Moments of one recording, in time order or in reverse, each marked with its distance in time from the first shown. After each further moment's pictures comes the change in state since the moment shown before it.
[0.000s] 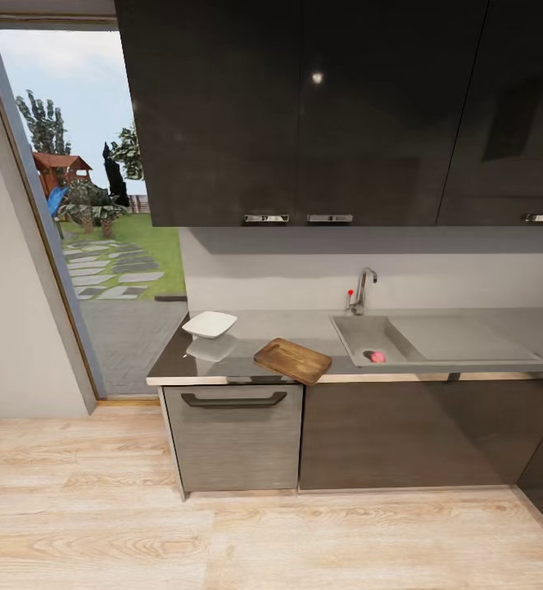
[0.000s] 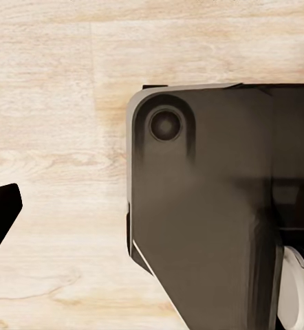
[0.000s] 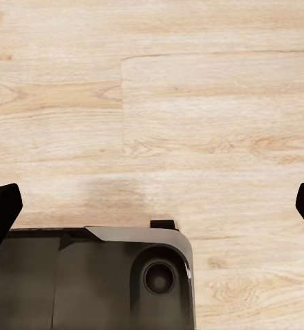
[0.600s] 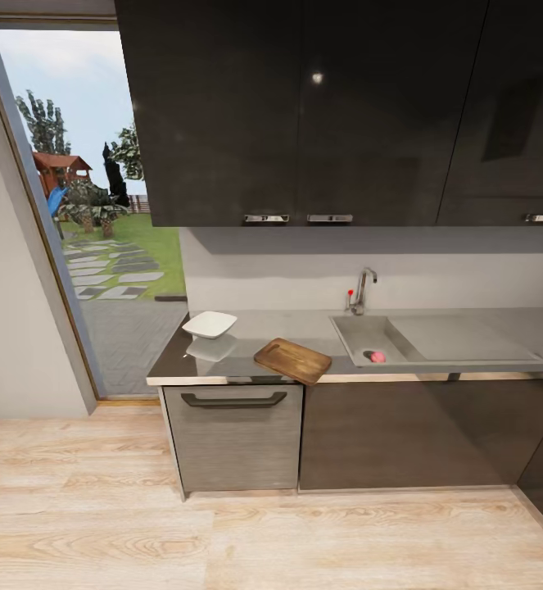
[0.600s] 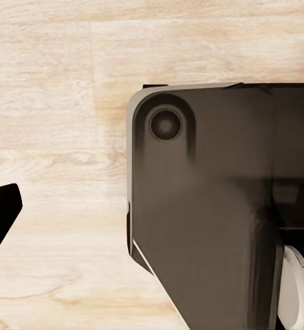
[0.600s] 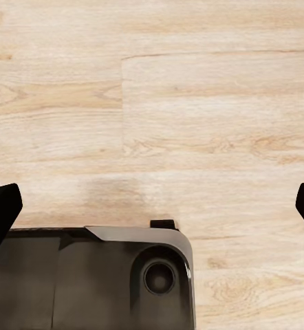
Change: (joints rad) left arm 0.000 0.000 0.000 0.001 0.000 0.000 0.000; right arm 0.000 0.000 0.000 0.001 0.000 -0.001 0.000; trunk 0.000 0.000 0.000
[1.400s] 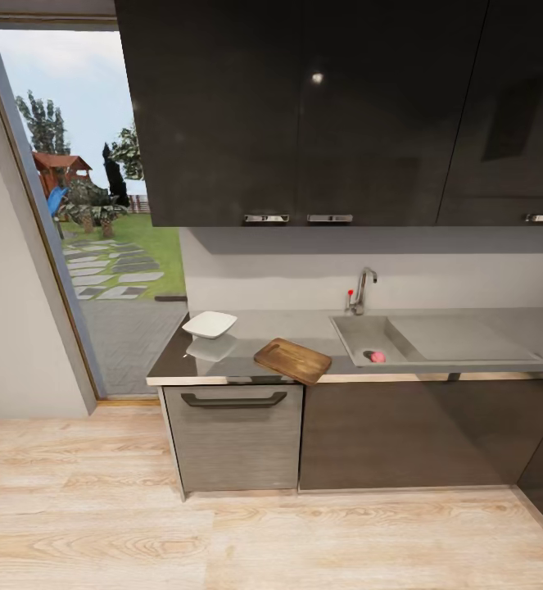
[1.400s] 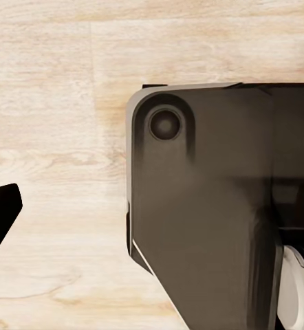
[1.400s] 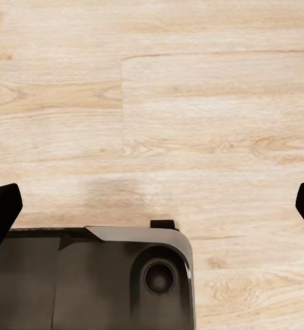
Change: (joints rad) left arm 0.000 -0.001 0.000 0.000 0.000 0.000 0.000; right arm 0.000 0.000 0.000 -0.001 0.000 0.001 0.000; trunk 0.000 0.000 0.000
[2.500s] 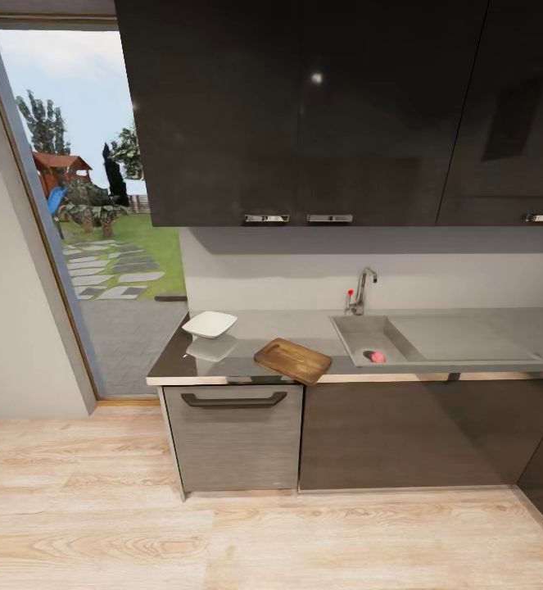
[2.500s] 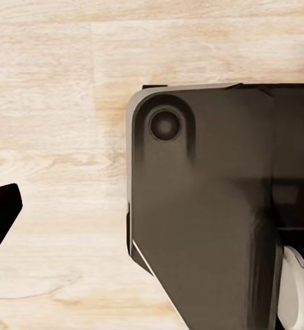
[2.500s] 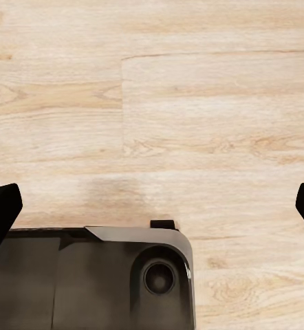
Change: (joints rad) left arm 0.000 0.000 0.000 -0.001 0.000 0.000 0.000; right arm 0.000 0.000 0.000 0.000 0.000 0.000 0.000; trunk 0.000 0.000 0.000
